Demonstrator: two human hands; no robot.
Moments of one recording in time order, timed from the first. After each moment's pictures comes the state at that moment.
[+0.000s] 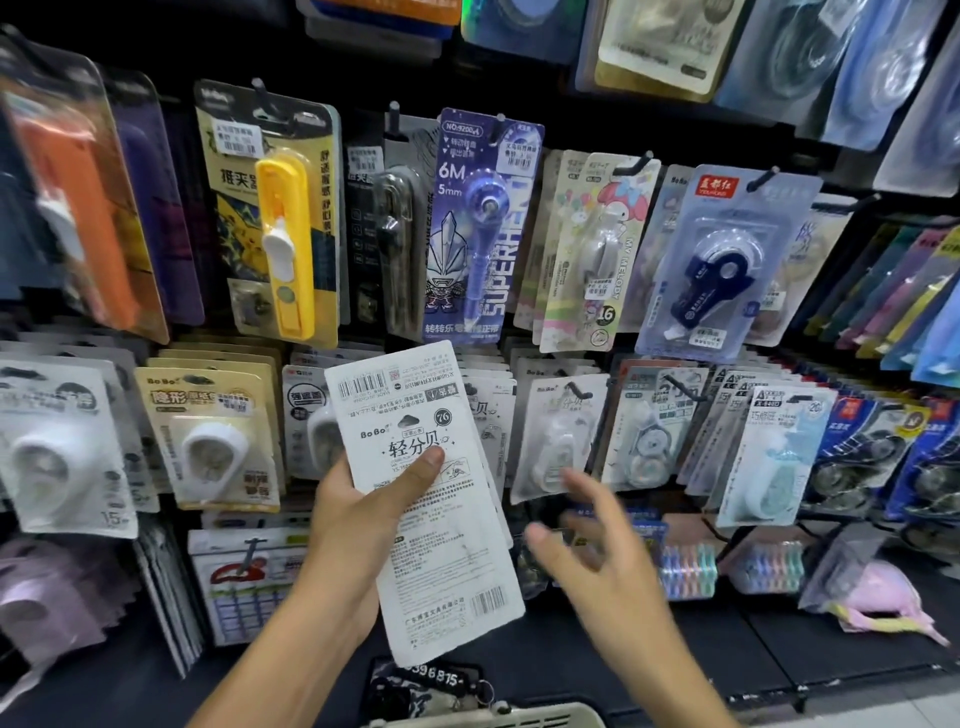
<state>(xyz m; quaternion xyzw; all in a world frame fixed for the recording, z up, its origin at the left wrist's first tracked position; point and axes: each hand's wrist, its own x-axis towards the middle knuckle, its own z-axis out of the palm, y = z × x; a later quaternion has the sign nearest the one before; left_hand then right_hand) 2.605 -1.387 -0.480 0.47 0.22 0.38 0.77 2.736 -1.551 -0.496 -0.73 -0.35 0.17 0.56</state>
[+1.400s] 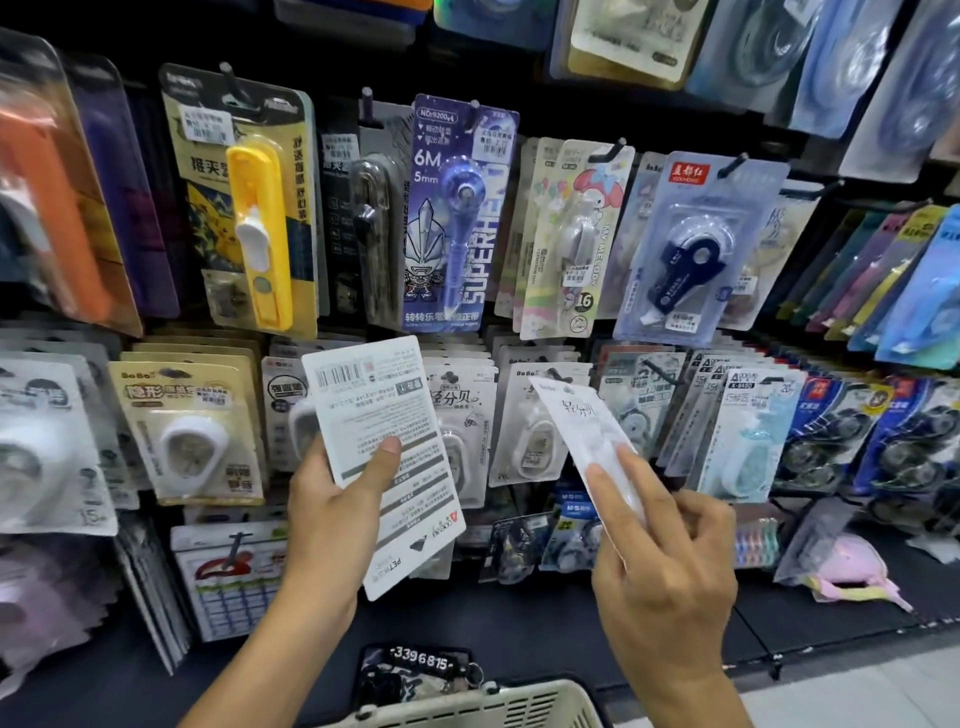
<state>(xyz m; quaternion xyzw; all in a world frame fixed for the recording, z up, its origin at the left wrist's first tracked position) 2.604 -1.390 -0.482 0.54 0.29 0.46 0.65 2.737 -1.580 -0.493 -0.73 -0.38 -0.52 0.25</state>
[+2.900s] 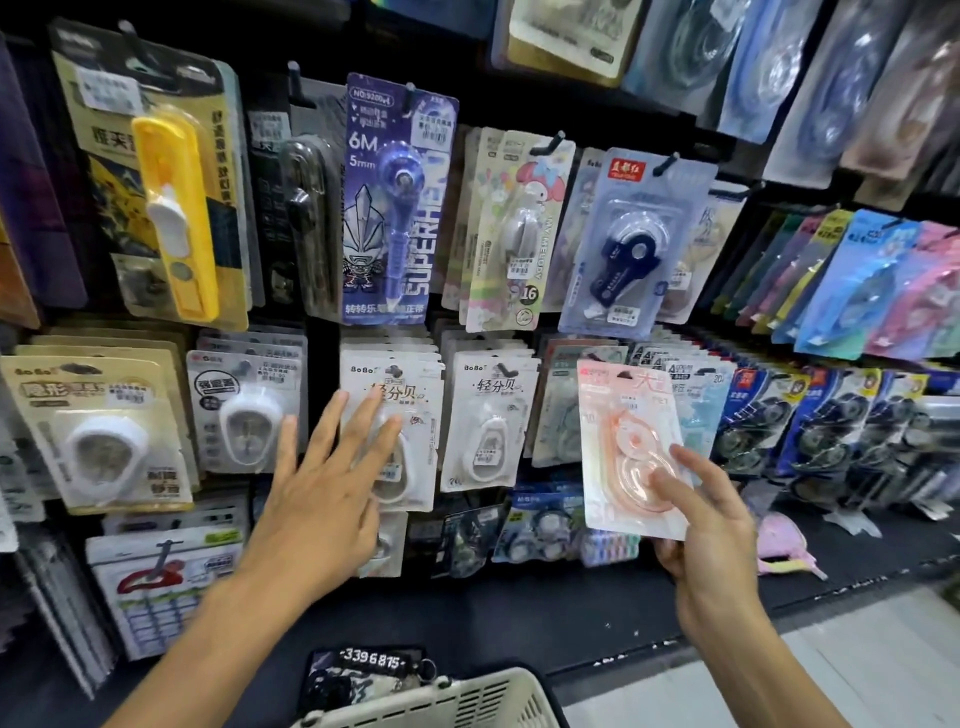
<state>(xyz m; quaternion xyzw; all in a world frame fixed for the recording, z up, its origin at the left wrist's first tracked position) 2.629 -1.362 -0.515 0.95 0.23 0.23 -0.01 2.810 -1.632 -0.484 -0.62 -0.06 0.05 0.78</state>
